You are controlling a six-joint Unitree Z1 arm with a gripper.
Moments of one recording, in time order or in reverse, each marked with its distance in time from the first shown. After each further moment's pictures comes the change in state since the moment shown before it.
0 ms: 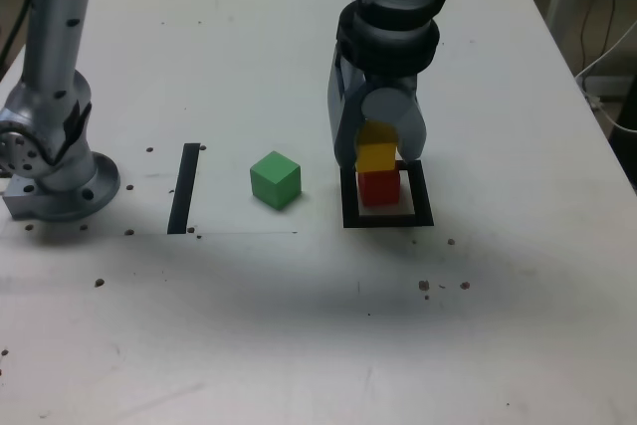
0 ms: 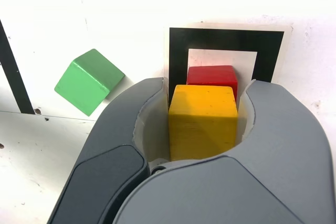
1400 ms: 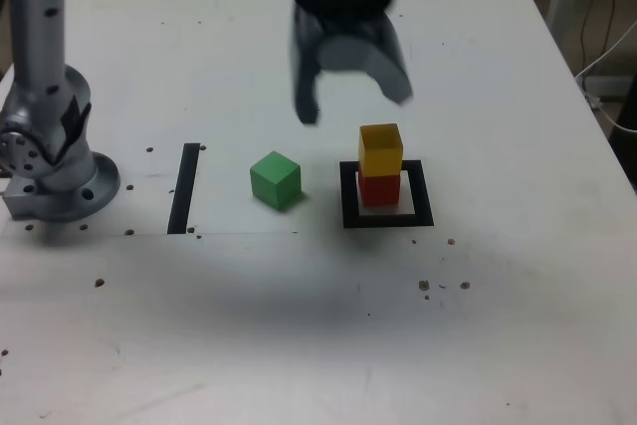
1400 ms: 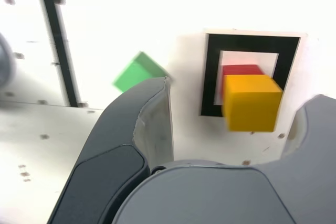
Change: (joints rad) arm 0.028 -0.190 0.025 0.134 0.013 0.042
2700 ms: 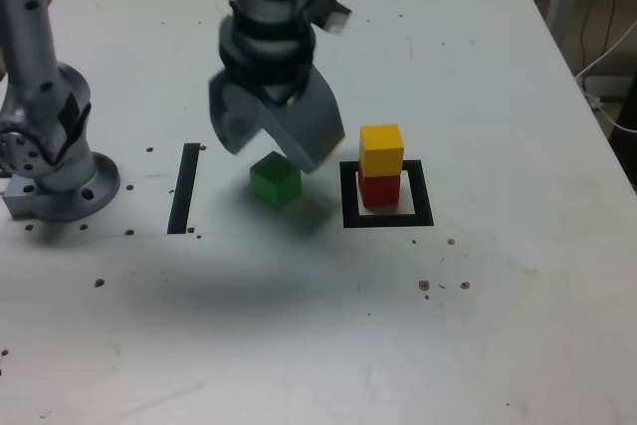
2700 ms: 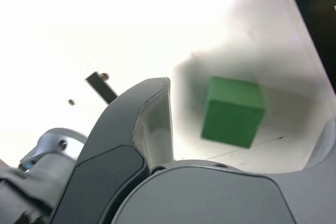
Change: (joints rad) arm -0.026 -0.049 0.470 -0.335 0.050 0.602
